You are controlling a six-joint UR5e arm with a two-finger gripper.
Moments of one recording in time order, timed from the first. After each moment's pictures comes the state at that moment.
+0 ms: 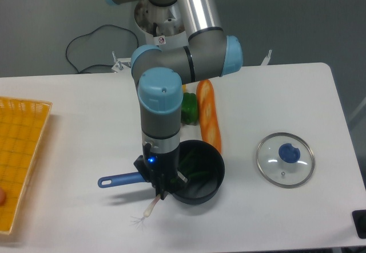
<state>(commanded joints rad) 2.32 -2.05 -1.45 -0.89 1.45 0.75</state>
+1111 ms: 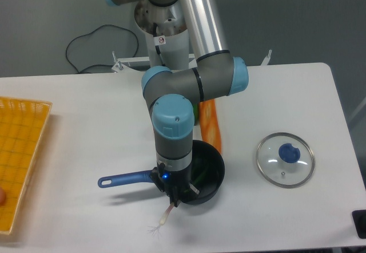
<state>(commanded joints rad) 2.33 -2.11 -1.44 -0.87 1.47 0.77</state>
